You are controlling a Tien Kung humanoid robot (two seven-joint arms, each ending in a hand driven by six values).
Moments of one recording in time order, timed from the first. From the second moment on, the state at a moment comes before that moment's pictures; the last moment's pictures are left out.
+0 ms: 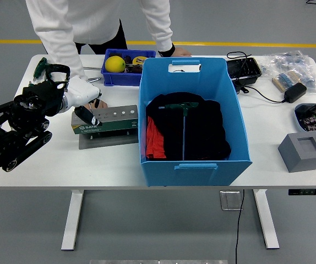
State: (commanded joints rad) left arm -0.91 0.37 -0.49 -0.89 2.15 -0.17 0.08; right arm 0.13 -0.20 0.30 0.19 -0.16 -0.15 0.00
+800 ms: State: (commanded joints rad) left arm -0.94 0.37 -0.47 -0.88 2.14 -0.20 0.10; right arm 0.14 -0.20 0.29 0.19 -0.15 -0.15 0.00
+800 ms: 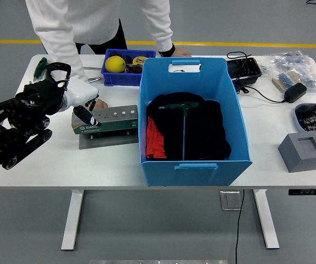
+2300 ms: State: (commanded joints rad) left arm -0.92 0.36 -0.45 -0.78 2.15 0.06 -0.04; right arm 0.14 -0.20 0.29 0.19 -0.14 -0.15 0.00
